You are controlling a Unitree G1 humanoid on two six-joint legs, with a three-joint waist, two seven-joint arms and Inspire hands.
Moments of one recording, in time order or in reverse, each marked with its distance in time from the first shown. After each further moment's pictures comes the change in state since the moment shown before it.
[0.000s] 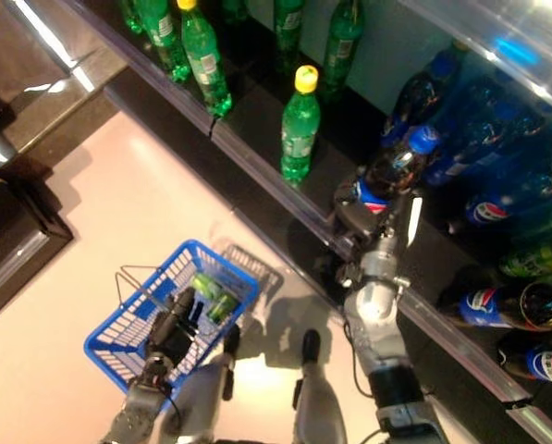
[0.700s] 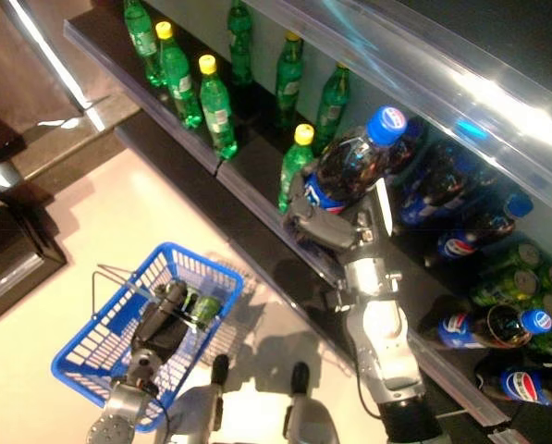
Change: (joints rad) left arm 0.126 0.070 0.025 -0.304 0.107 0.125 0.063; right arm 0.119 -0.036 0.051 -0.293 0.082 0.089 0.361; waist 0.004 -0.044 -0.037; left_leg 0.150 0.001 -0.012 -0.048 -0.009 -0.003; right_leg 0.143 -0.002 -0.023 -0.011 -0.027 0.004
